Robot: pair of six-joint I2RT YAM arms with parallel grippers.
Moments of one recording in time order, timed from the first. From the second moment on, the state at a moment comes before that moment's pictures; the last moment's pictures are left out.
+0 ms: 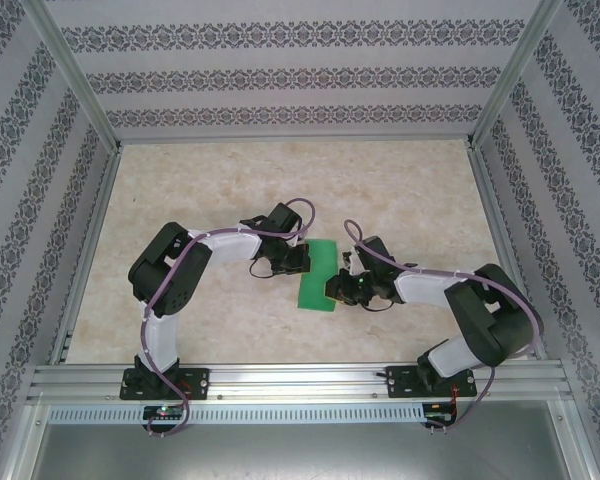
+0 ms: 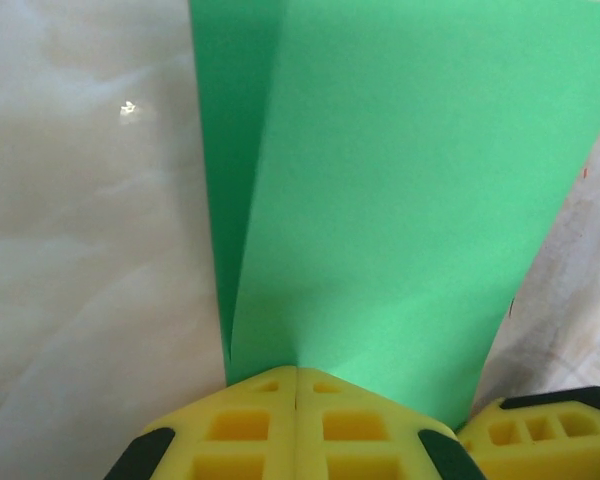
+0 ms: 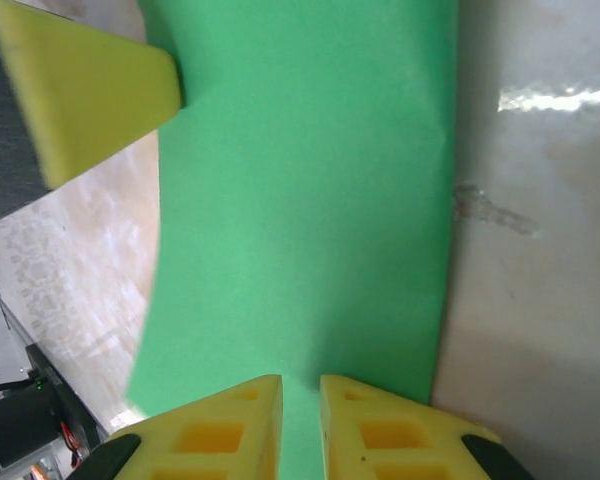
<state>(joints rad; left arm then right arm) -0.66 1.97 1.18 -0.34 0.46 -0.68 0.51 1.48 0.51 -0.03 -0.57 0.76</state>
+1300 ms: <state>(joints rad) -0.66 1.98 1.19 -0.34 0.46 -0.68 0.60 1.37 0.39 -0.01 -0.52 0.87</state>
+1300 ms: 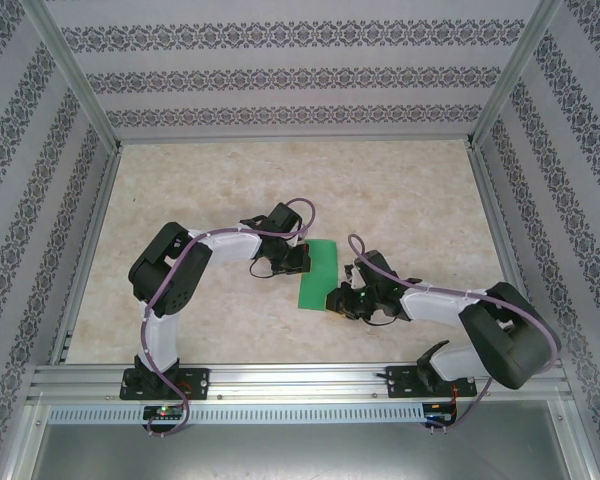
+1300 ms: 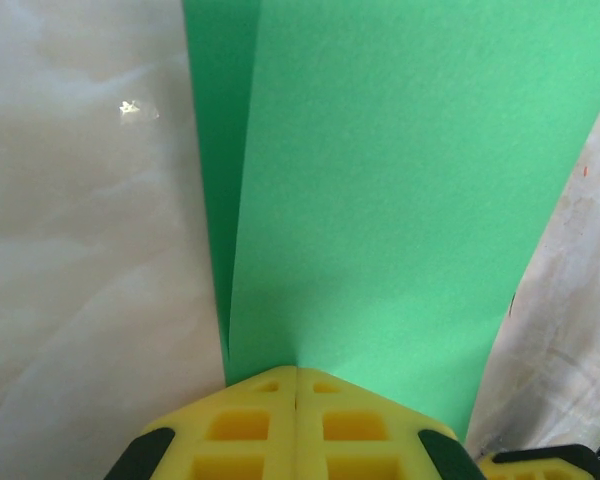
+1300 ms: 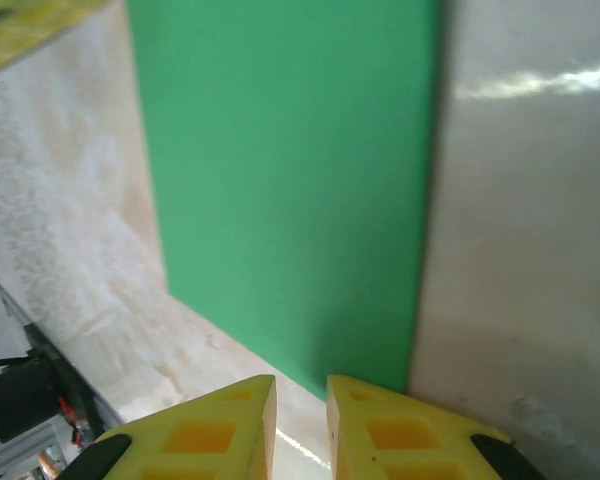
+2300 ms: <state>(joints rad) -0.66 1.98 1.20 -0.36 0.46 -0.64 0.50 1.51 0.50 0.09 -0.48 0.87</state>
